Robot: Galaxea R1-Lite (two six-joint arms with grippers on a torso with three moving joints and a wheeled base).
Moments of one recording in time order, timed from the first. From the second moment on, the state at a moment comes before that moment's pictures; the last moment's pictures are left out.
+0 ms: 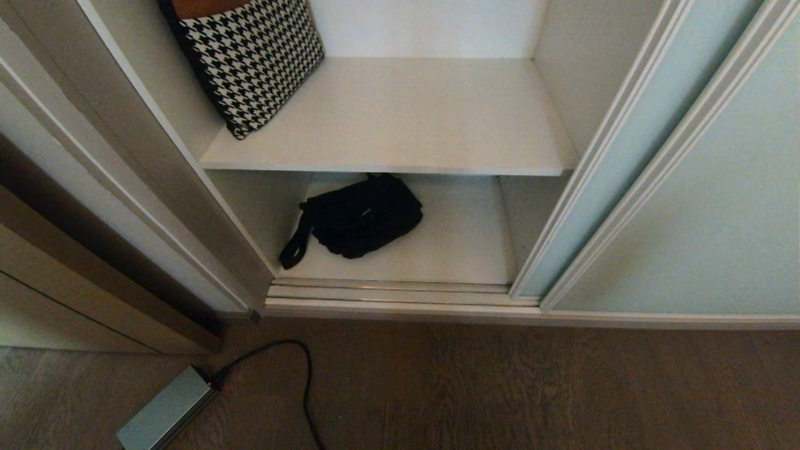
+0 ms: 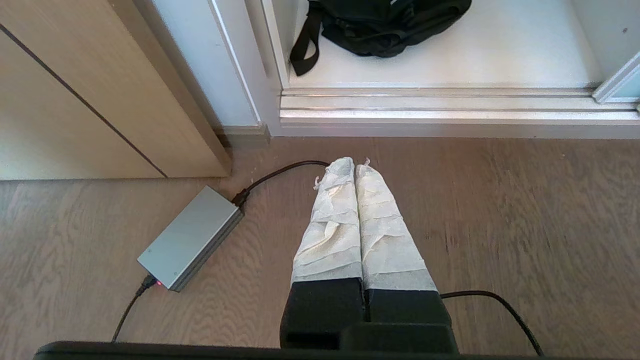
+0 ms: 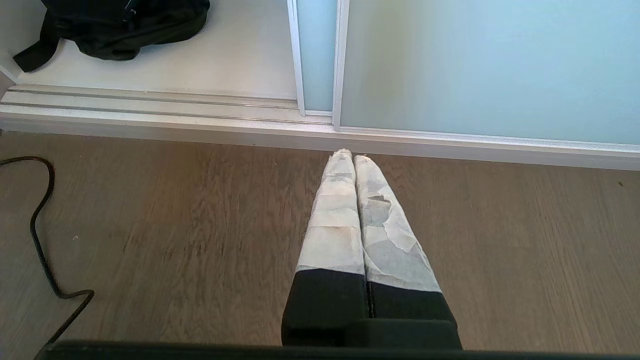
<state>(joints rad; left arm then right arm) 0.00 0.00 0.00 0.00 -0.03 0.05 0.00 0.00 0.00 0.00 -0.01 0.03</state>
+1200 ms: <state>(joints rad) 0.00 0.00 0.00 0.00 -0.03 0.05 0.01 0.11 -0.72 0.49 0.05 0.04</state>
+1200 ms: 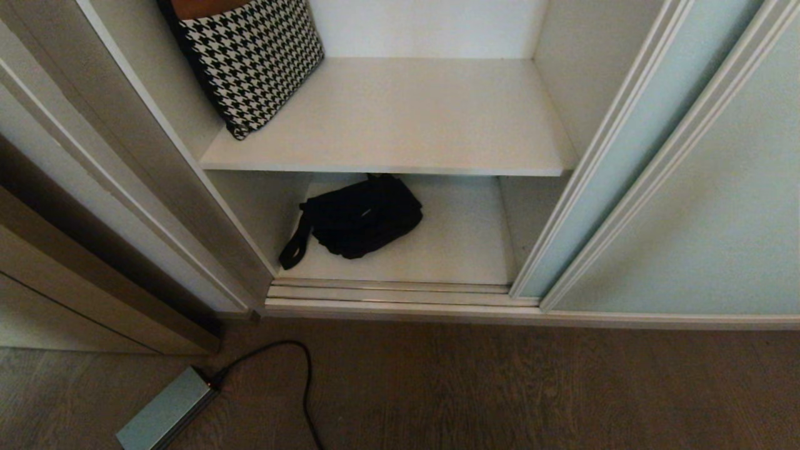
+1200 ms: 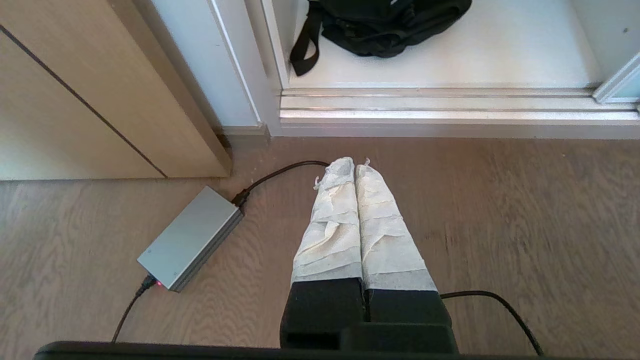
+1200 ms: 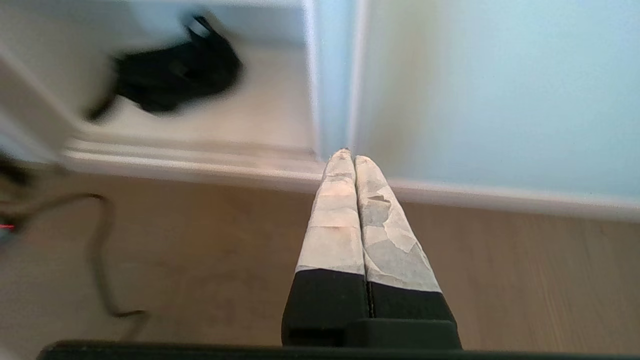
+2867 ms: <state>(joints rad) 0.00 0.00 0.00 0.00 -0.03 0.05 -0.16 1.18 -1.57 0.38 0.25 0.76</state>
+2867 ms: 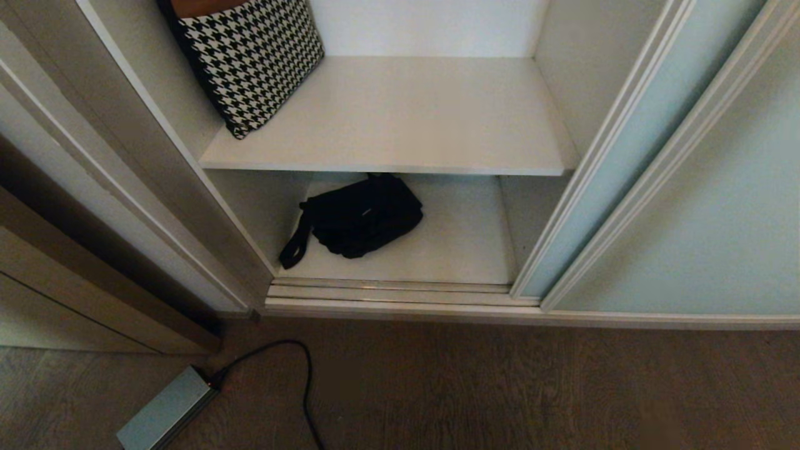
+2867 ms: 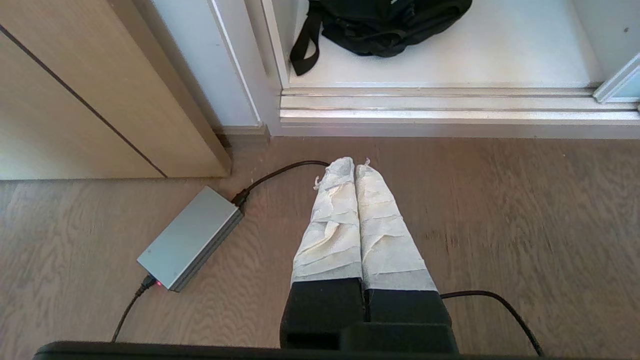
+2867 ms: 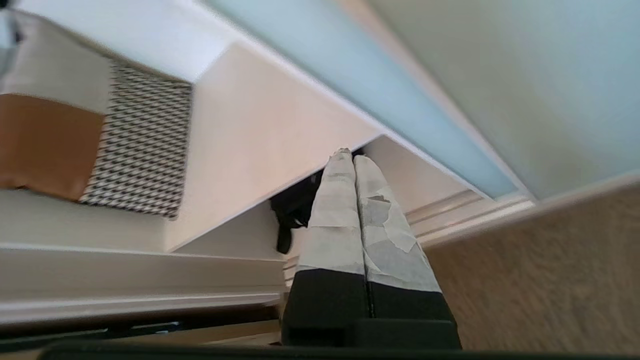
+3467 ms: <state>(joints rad) 0.00 0.00 0.00 0.00 -0.03 0.05 -0.28 1.30 -1.43 0.13 0.45 0.75</state>
